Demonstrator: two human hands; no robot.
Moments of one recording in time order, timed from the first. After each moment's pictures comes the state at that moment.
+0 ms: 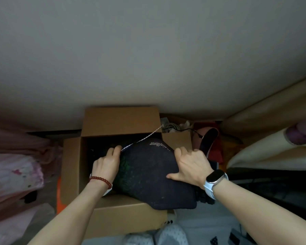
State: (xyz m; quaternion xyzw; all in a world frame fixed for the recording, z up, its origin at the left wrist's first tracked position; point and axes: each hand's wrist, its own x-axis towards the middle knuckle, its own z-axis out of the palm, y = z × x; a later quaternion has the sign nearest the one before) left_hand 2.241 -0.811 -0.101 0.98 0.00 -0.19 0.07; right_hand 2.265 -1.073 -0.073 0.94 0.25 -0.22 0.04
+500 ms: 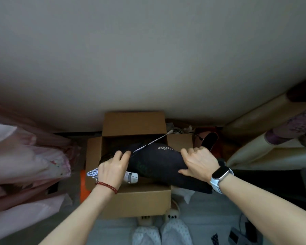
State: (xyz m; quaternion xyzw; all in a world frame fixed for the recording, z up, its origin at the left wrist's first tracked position) left_hand 2.204 -0.801 0.002 1.00 -0.07 -0.03 0.03; right_hand 2.253 -1.075 0.008 0.93 0.32 -0.17 0.08
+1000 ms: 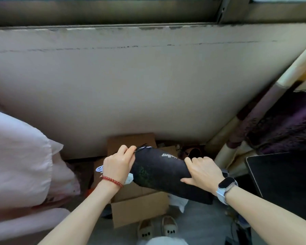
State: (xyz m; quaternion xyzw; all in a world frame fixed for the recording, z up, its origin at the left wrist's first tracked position) left_hand 2.197 -0.800 0.160 0.97 -0.12 0.18 0.11; right_hand 2.187 -1.075 0.159 0.96 0.25 -0.10 0.09
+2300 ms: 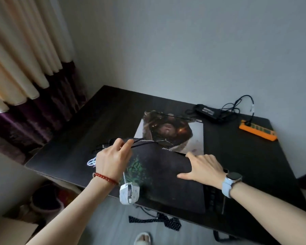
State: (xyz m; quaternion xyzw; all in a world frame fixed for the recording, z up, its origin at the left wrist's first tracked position) left_hand 1.817 -1.267 0.328 0.69 -0.63 0.23 0.26; right_hand 1.557 -1.387 0.301 0.91 -0.42 -0.03 0.03
